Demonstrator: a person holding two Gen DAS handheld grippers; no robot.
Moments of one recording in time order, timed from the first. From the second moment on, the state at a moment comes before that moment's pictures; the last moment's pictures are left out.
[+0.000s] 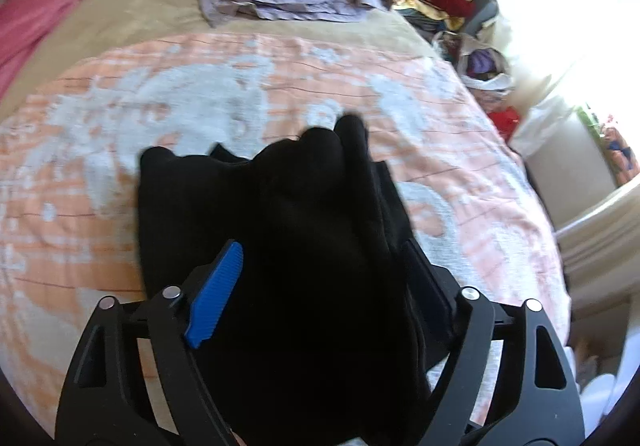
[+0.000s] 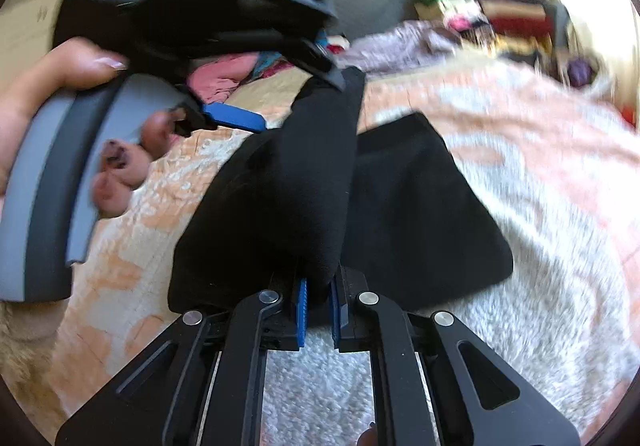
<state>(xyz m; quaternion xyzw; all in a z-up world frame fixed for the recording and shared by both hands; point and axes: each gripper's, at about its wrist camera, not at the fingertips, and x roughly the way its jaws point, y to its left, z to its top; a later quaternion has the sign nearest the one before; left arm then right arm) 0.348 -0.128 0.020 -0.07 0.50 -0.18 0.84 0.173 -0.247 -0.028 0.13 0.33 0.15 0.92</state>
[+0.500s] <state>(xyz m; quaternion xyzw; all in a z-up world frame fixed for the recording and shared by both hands) 0.317 -0.052 0.000 -0.04 0.47 -0.13 0.87 0.208 -0.308 -0.023 0.29 0.37 0.23 0.85</state>
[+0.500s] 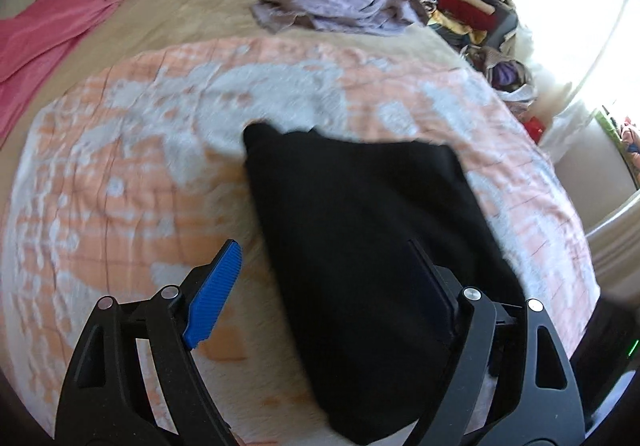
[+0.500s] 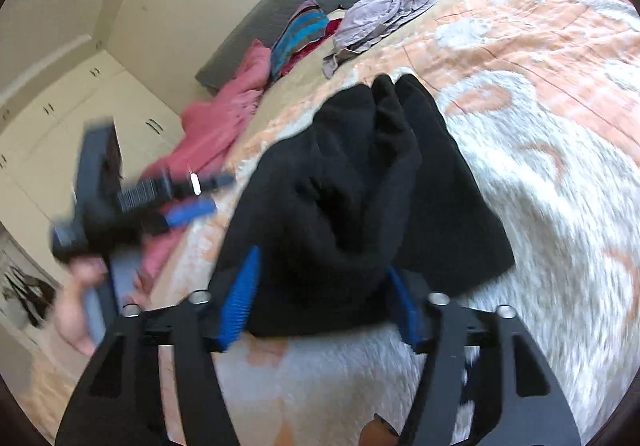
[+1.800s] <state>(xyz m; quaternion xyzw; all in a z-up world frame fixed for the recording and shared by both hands) 0.282 -0.075 -0.024 -0.03 0.48 -0.18 0.86 0.276 -0.306 -0.012 0.11 0.40 0.16 0.90</state>
